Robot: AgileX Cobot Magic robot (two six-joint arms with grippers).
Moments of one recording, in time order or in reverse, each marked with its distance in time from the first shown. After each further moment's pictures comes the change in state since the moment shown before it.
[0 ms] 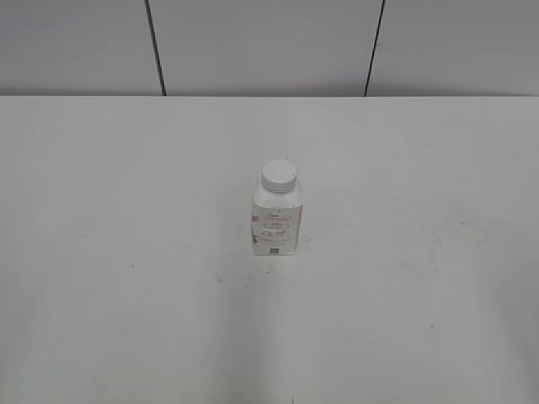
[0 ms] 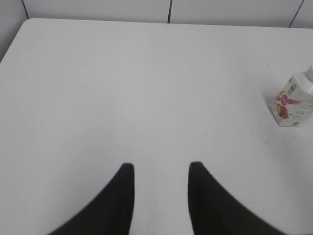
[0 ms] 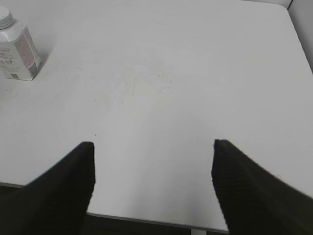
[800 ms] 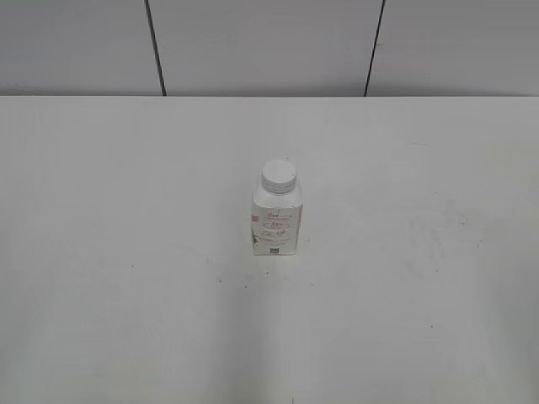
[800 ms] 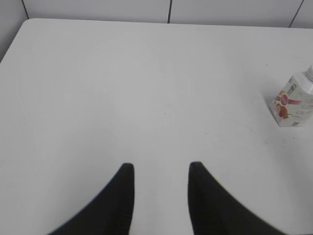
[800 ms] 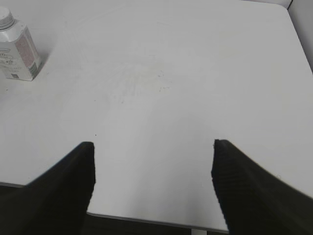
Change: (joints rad) left arm 0.000 0.000 0.000 0.000 0.000 0.000; right arm 0.000 0.000 0.000 0.000 0.000 0.000
